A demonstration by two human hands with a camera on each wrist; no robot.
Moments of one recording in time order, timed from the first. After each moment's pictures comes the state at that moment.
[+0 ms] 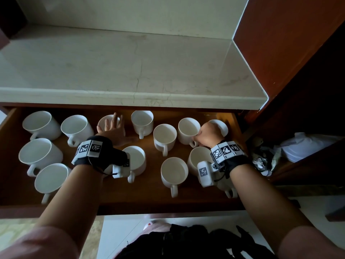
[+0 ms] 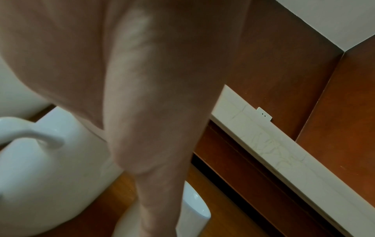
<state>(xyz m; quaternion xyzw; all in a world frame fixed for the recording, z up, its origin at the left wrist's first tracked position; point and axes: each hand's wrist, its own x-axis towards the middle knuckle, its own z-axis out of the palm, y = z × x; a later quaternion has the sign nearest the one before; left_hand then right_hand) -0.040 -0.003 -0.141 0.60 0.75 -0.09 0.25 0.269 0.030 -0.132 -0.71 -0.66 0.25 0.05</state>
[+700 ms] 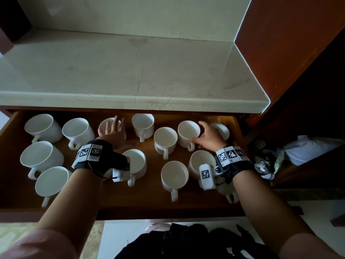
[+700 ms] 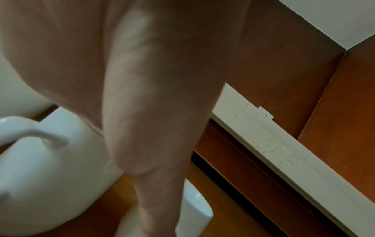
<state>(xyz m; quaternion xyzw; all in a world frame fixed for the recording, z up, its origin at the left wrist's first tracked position) -0.041 -0.003 -0.144 0.61 0.75 -0.10 0.24 0.281 0.034 -0.142 -0.66 -0.65 0.35 0.14</state>
